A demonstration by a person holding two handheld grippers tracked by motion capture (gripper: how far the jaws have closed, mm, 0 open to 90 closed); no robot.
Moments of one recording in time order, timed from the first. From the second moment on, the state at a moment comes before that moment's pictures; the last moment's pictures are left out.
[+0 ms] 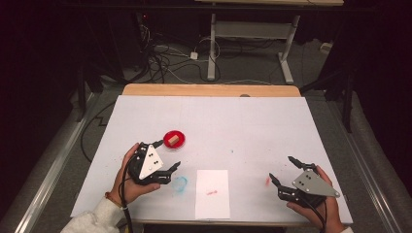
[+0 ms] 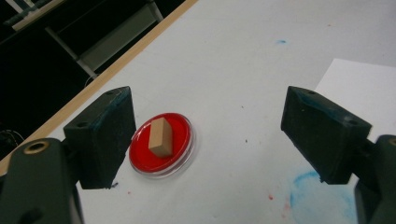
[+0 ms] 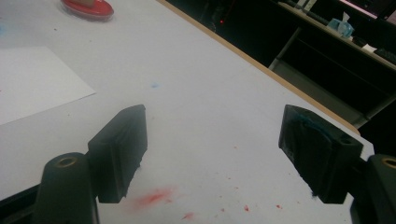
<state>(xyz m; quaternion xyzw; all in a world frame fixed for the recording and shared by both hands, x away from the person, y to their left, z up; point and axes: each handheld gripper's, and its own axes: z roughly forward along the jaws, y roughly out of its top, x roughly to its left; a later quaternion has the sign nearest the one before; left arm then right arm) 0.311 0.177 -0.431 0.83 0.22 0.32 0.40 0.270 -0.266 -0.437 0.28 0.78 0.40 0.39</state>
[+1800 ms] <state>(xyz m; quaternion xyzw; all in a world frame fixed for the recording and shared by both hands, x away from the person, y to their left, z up) 0.279 0.215 -0.468 0.84 0.25 0.30 0.37 0.268 -0.261 -0.439 0.27 0.79 0.39 0.39</state>
